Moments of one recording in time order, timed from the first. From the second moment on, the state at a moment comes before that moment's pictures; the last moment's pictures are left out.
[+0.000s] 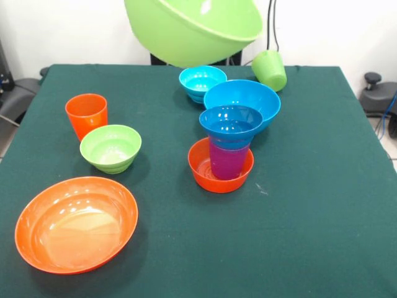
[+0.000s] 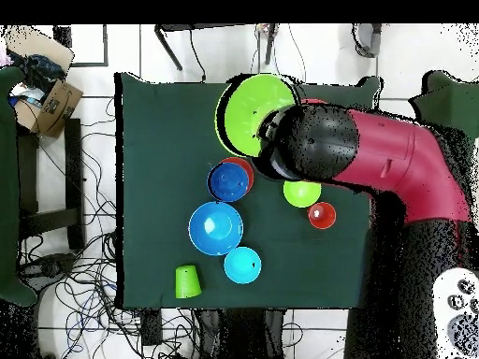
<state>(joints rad) -0.49 -0.95 0.25 1.45 -0.15 0.95 2.06</state>
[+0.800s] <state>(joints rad) -0.51 -0.88 0.32 1.50 -0.18 0.88 2.06</state>
